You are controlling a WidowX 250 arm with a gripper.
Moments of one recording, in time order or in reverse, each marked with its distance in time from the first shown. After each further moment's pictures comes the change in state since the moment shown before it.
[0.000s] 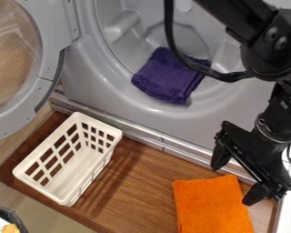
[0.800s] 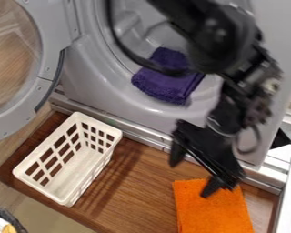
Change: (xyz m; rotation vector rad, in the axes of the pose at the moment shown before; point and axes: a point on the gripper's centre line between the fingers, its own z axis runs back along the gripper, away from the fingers) arm -0.038 0.047 -0.007 0.011 0.017 0.173
